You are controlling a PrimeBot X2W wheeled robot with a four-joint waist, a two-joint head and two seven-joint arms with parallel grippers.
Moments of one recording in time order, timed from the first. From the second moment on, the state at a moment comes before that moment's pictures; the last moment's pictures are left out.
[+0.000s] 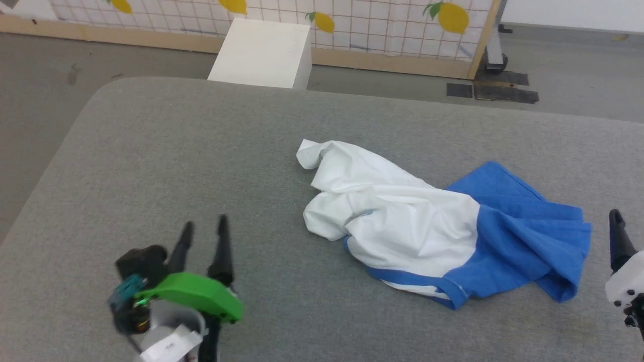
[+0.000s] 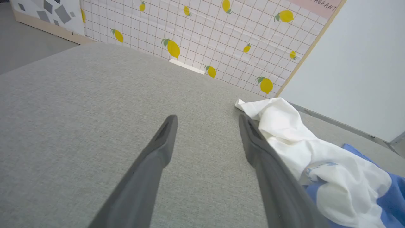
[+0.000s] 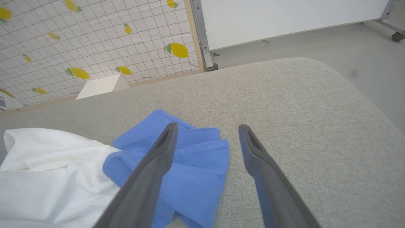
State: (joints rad) left arm -0.11 0.06 -0.06 0.20 -0.40 -0.03 -0.14; right arm -0.12 -0.05 -0.46 0.00 0.19 0.13 0.39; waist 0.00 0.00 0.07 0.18
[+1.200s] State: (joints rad) left arm -0.58 0.10 -0.25 0.57 -0.43 0.02 0.47; right arm -0.15 -0.05 -0.35 0.07 0.22 0.13 0.33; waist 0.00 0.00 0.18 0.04
